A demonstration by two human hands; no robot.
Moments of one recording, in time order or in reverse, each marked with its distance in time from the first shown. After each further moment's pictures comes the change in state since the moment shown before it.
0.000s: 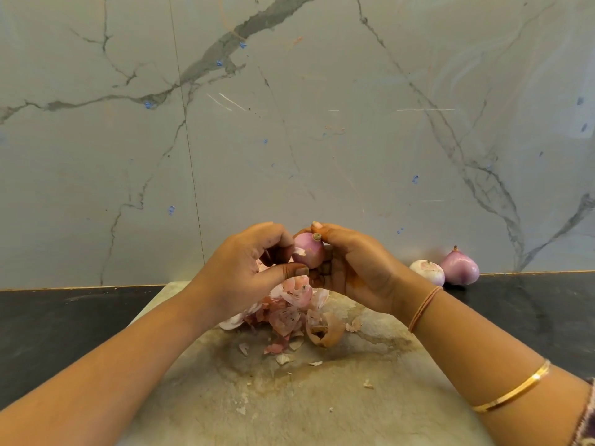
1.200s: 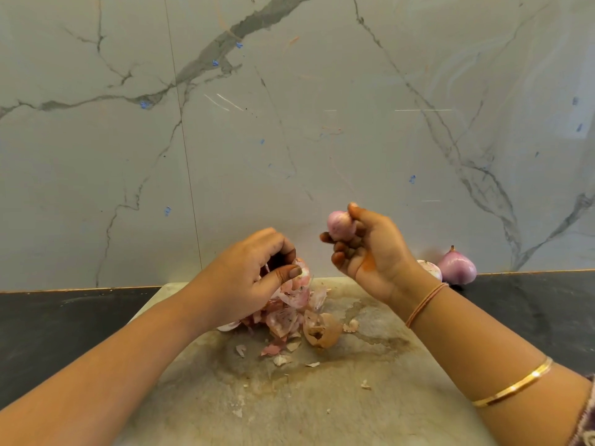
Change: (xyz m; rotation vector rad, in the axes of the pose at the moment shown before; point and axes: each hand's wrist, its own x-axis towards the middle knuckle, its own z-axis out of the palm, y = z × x) left_hand -0.002 -0.003 -0.001 0.145 -0.168 -0.062; right_hand 0.004 -0.010 -0.009 0.333 0.356 -0.020
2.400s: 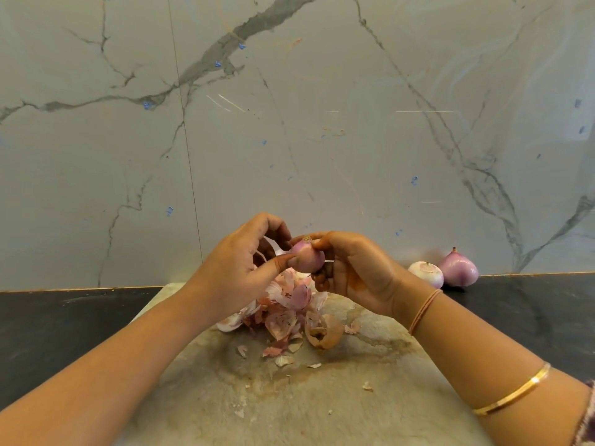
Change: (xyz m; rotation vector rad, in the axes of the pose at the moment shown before) left_hand 0.002 0.009 -0.003 -0.172 0.178 -0.068; right_hand -0.005 0.013 0.001 -0.374 -0.391 -0.001
